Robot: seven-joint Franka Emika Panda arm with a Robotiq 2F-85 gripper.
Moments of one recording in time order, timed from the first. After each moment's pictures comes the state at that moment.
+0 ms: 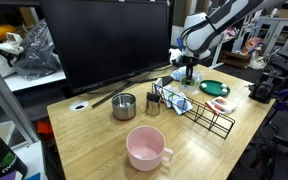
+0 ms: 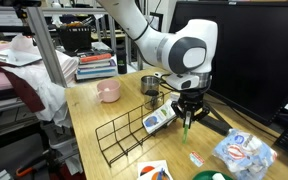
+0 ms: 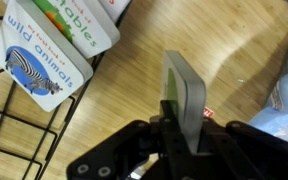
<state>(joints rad) -0.02 0.58 -0.19 -1.80 -0.03 2.37 2.45</state>
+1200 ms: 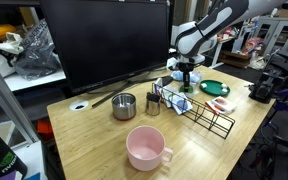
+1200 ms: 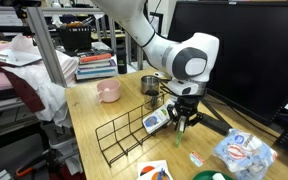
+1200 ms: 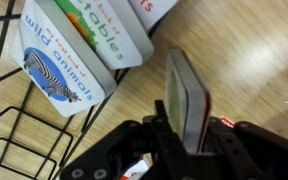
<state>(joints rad) -0.02 0.69 -0.18 -1.68 0.05 2.22 2.36</state>
